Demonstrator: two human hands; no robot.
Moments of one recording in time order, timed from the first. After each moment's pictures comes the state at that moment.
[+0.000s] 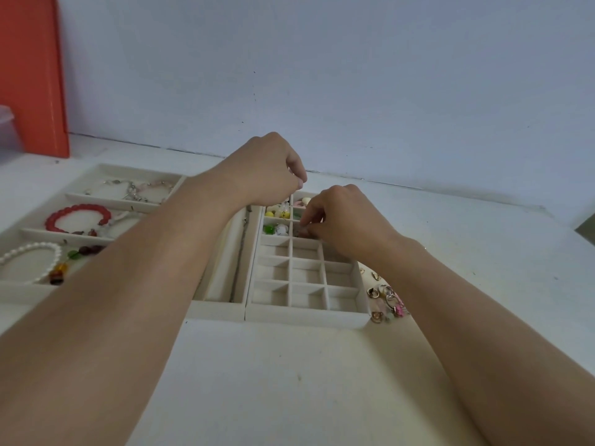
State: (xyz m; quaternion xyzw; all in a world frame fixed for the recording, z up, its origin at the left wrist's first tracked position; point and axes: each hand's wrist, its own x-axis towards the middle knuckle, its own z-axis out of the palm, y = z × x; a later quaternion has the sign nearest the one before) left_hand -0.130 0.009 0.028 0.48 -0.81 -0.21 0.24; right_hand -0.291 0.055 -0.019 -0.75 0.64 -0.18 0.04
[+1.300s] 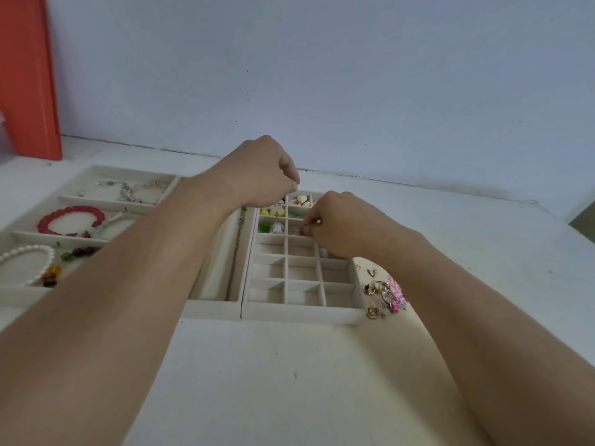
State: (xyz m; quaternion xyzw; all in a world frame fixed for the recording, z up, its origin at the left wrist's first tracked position) left_hand -0.130 0.003 0.022 0.49 -0.81 -0.22 0.23; right_hand -0.283 0.072 -0.002 -0.71 0.70 -0.05 0.09
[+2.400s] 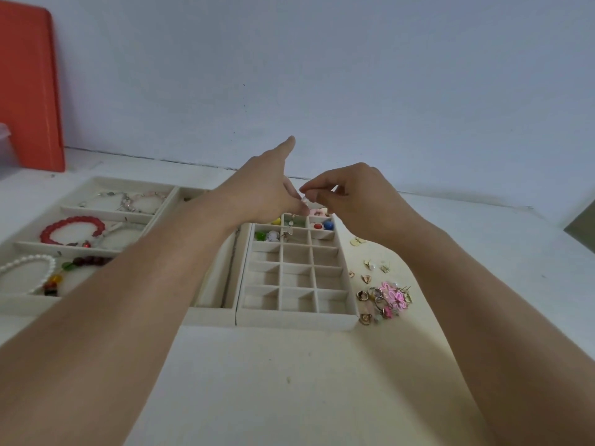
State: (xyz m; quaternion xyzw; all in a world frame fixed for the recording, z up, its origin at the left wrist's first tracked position) left_hand -0.140 0.025 0.026 0.46 -0.79 -0.32 0.25; right_hand -0.313 0.067 0.016 -0.73 0.60 -0.31 0.10
